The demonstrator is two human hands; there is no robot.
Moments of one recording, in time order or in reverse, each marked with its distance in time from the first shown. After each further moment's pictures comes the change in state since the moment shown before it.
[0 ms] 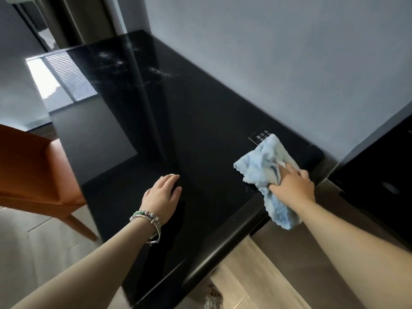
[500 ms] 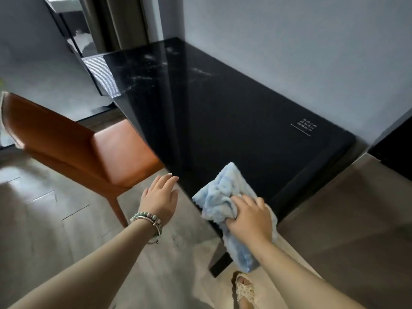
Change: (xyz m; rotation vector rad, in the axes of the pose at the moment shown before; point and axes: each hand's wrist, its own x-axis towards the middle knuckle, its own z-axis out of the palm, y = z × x) left_hand -0.107 -0.163 -0.082 0.113 0.109 0.074; right_hand -0.230 -0.204 0.098 0.128 0.105 -0.275
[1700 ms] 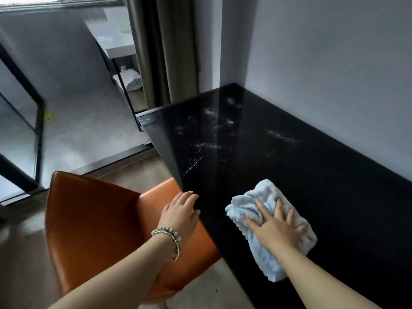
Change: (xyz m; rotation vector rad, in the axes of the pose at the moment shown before) left_hand 0.309 -0.190 -0.141 0.120 -0.042 -0.002; right_hand 0.356 -0.219 0.041 -0.122 -0.239 0.228
